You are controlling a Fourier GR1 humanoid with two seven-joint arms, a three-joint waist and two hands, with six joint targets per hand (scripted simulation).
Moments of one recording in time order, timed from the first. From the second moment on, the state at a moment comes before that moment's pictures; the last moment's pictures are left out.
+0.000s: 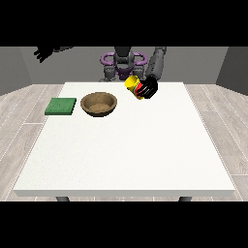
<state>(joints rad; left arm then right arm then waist) -0.60 0.13 -0.03 -0.65 -0.44 0.54 -0.38 -0.18 -0.35 -0.36 -1.45 -0.40 0.30 0.08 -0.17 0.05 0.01</state>
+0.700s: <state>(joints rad) -0.87 0.02 -0.40 -0.50 -0.98 0.56 0.28 -0.21 -0.40 -0.41 -1.22 -0.42 0.38 0.03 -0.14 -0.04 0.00</state>
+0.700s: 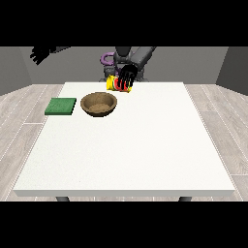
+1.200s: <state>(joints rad) -1.02 0.00 -0.63 -0.48 -1.24 0.32 0.58 -0.25 -0.37 -0.37 -1.15 -0.37 0.37 -0.01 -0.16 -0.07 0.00</state>
